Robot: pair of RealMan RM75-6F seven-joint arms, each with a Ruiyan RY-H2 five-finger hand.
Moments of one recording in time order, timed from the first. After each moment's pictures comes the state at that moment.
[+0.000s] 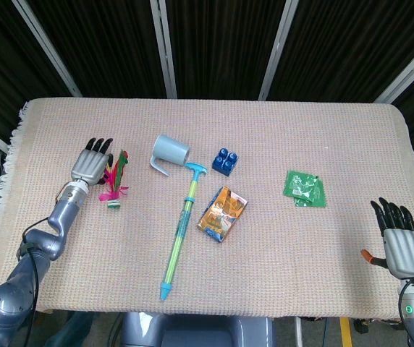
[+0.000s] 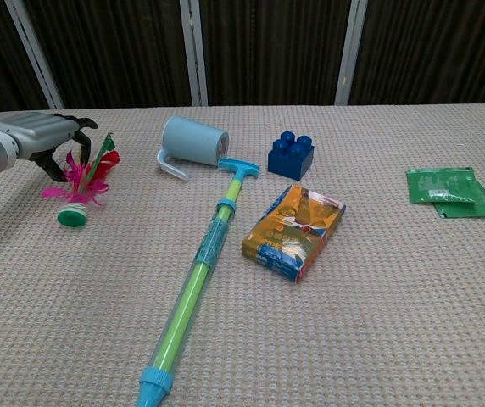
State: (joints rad) left arm -0.87 -1.91 -0.09 -0.23 1.45 0.69 -0.28; right arm 0.14 -1.18 0.09 -1.54 -1.38 1.36 -0.12
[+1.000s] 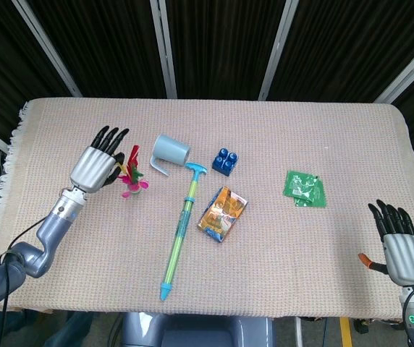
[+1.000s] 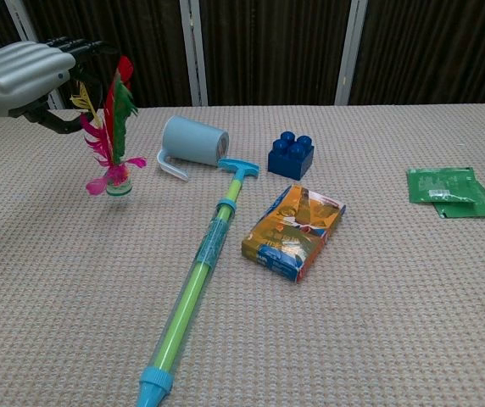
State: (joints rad) left arm -0.77 -1.62 -0.08 -0.85 1.52 1.21 -0.04; right arm 0.11 -1.14 0.06 -1.59 -1.47 1.44 -0.07
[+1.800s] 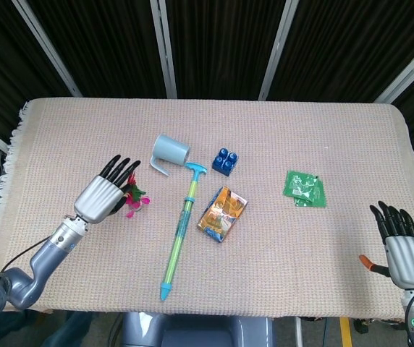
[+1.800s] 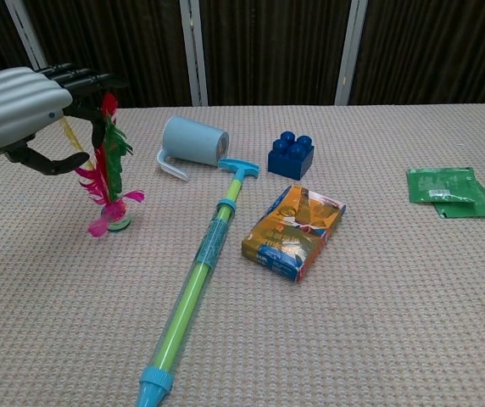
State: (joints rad) left arm -0.67 -1.48 -0.01 -1.19 1.60 1.26 0.20; right arm 0.10 -1.14 0.06 -1.59 -1.48 1.45 -0.07
